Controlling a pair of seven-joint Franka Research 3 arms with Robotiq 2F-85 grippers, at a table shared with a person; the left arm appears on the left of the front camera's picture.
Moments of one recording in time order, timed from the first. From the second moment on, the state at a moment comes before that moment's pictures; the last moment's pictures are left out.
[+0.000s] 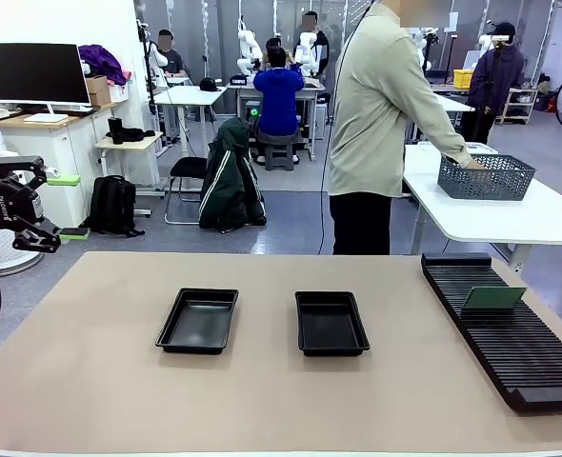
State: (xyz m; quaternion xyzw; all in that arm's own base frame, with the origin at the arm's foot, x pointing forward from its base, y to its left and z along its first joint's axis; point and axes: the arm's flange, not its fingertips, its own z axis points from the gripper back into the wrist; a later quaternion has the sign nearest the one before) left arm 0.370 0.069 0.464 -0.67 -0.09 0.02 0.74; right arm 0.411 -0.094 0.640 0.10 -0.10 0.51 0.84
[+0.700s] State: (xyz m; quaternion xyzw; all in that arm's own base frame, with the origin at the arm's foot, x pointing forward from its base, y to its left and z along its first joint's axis) left arm 0.370 0.069 0.464 -0.67 -0.09 0.02 0.74; right arm 0.409 -0.071 0.618 -0.04 -0.11 0.70 0.70
